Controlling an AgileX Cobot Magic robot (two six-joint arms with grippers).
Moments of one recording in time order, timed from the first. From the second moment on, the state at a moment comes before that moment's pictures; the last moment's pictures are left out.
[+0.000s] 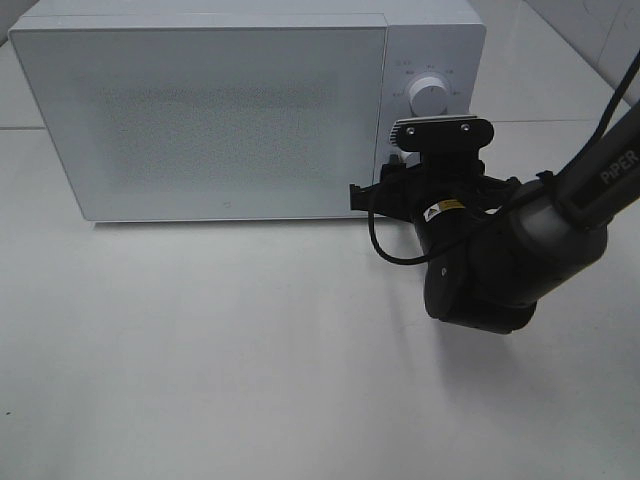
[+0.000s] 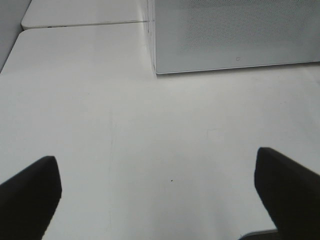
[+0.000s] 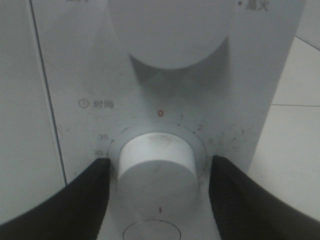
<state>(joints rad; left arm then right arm) 0.03 0.00 -0.50 -0.16 1.05 0.14 0.63 2.12 -0.80 0.73 -1.21 -0.31</state>
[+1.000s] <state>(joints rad) 0.03 0.00 -0.50 -0.16 1.05 0.14 0.63 2.09 -0.80 0.73 -1.20 -0.31</state>
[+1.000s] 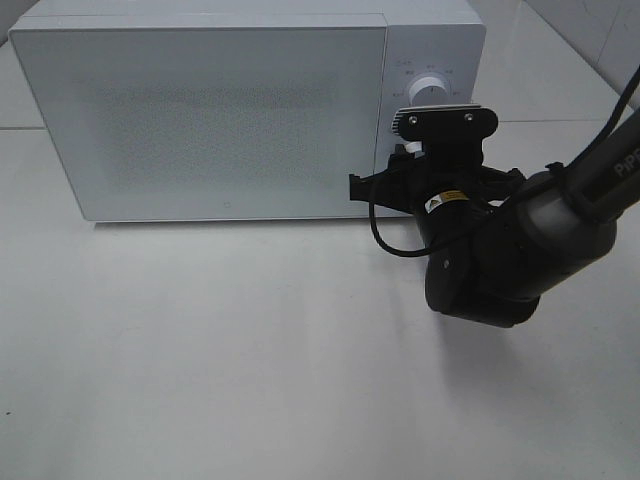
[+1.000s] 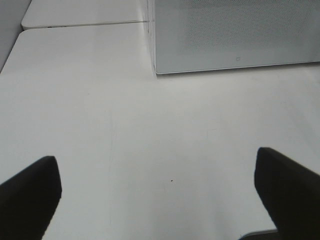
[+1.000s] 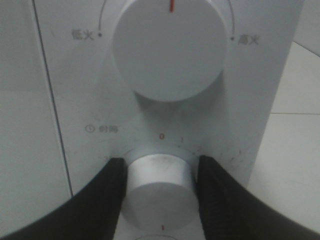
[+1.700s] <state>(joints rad) 0.03 0.00 -0.50 -0.16 1.05 0.14 0.63 2.09 -0.80 0.73 -1.20 -0.25</state>
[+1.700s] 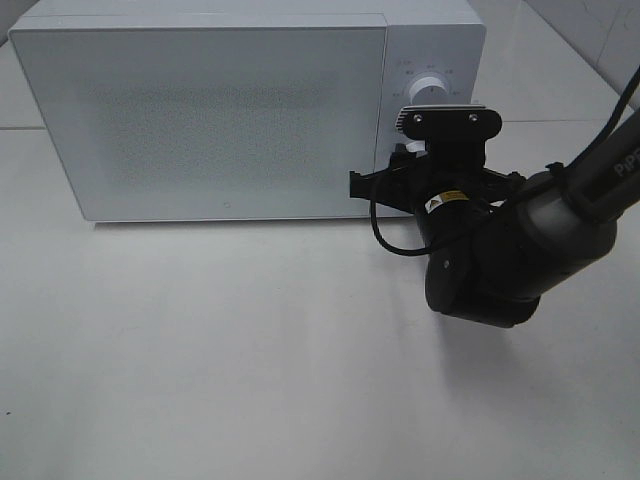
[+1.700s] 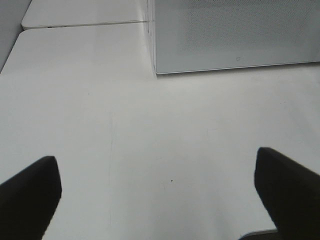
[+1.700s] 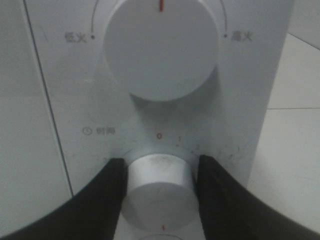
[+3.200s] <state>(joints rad) 0.03 0.00 -0.50 -0.16 1.05 0.14 0.63 2.09 -0.80 0.75 -1.19 0.92</state>
